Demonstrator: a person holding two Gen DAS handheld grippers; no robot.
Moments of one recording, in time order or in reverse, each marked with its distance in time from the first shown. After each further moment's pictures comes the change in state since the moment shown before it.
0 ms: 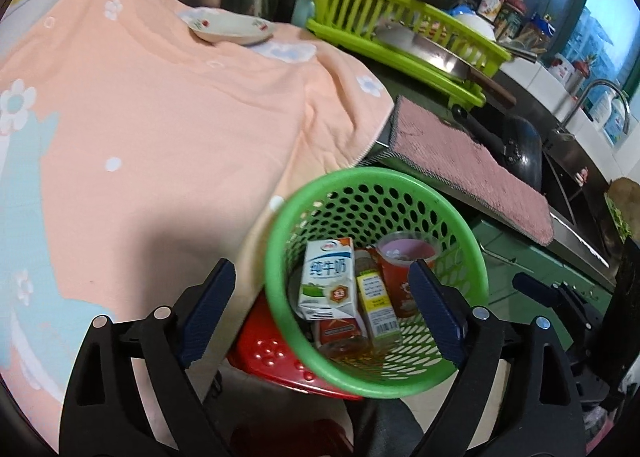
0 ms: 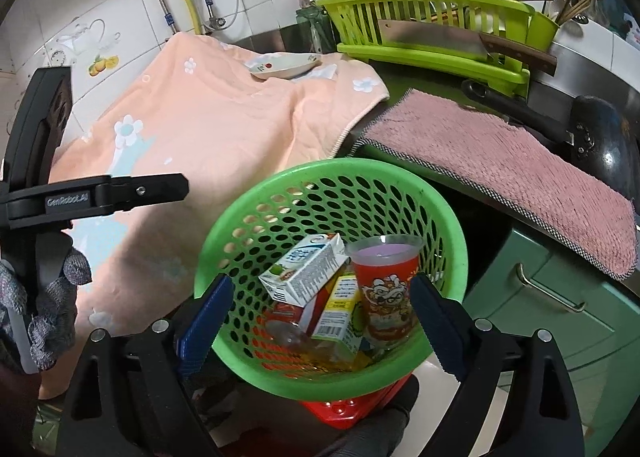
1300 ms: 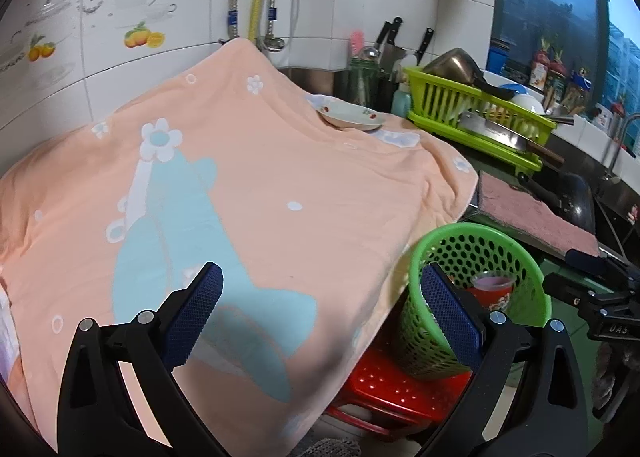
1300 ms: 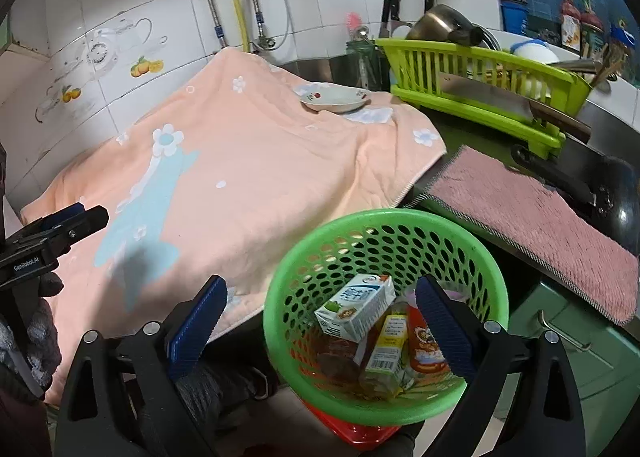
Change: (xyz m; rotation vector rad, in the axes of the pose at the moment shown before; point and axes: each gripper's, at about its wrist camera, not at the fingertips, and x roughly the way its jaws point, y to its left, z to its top) left arm -0.133 0.075 -0.054 -0.037 -0.315 0.301; right arm -0.019 0.068 0.027 -0.107 -0.086 0.052
